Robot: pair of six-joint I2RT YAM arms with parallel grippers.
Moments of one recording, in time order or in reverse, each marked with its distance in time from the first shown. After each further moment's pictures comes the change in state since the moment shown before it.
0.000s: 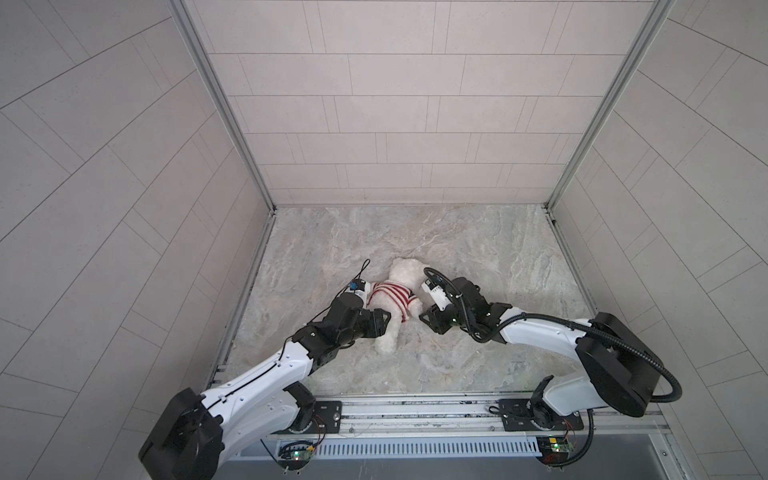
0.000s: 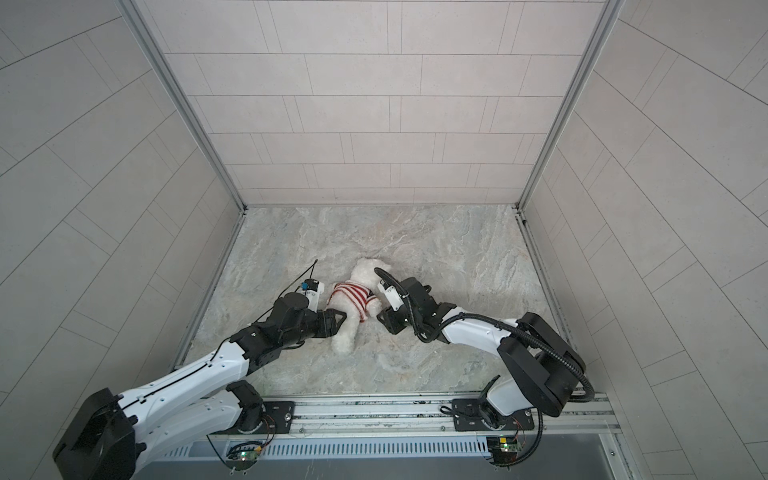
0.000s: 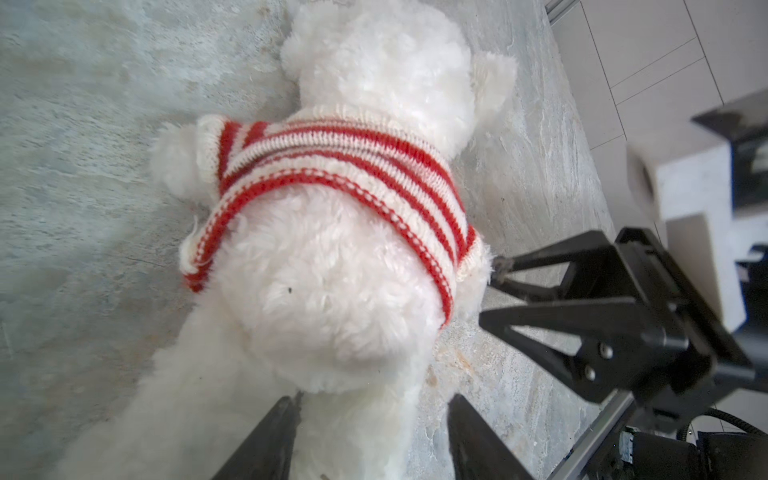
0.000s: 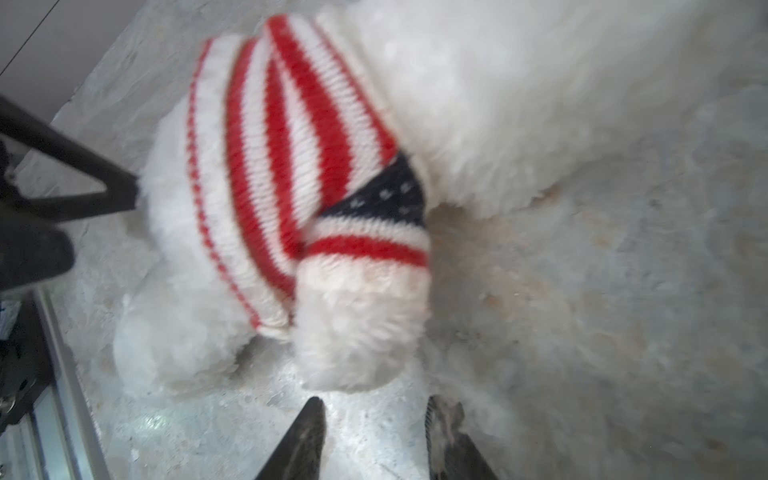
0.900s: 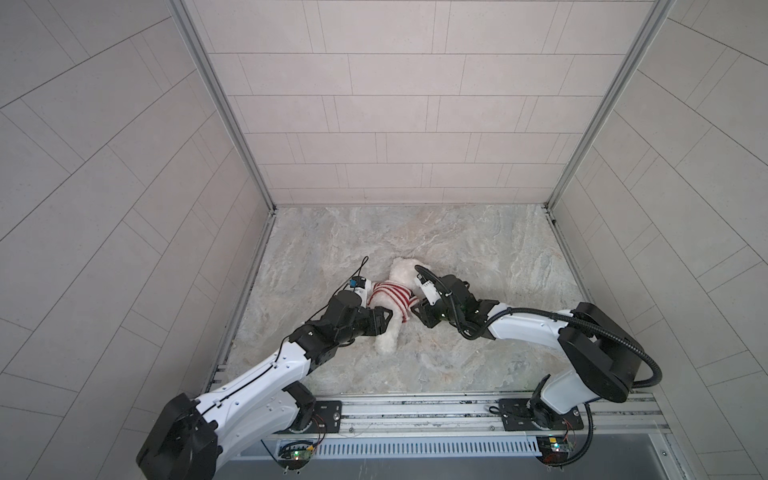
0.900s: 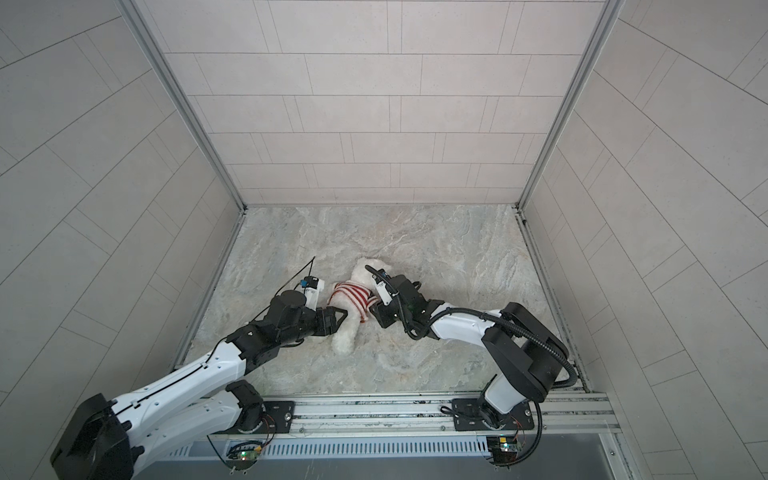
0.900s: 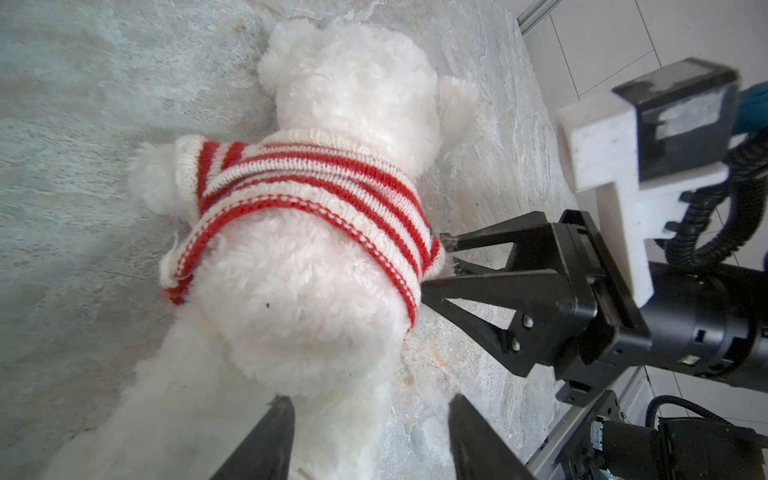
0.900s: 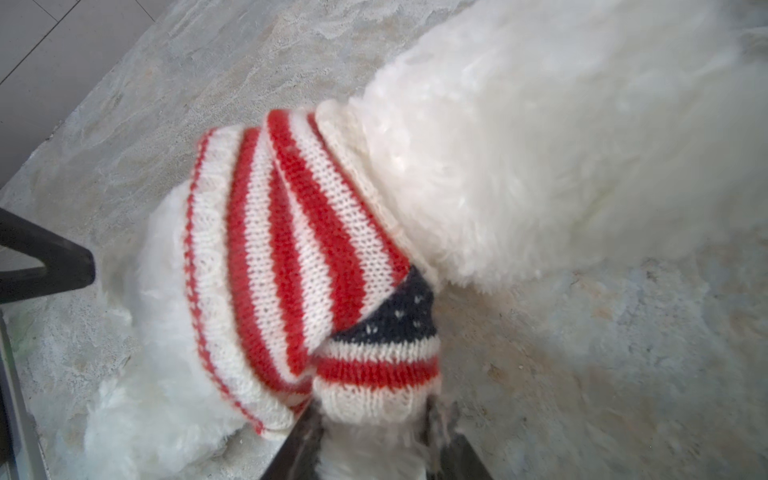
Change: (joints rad) left arm 0.010 -0.018 0.024 -0.019 0.026 0.002; right arm 0.019 0.111 0.093 0.066 0.101 0.005
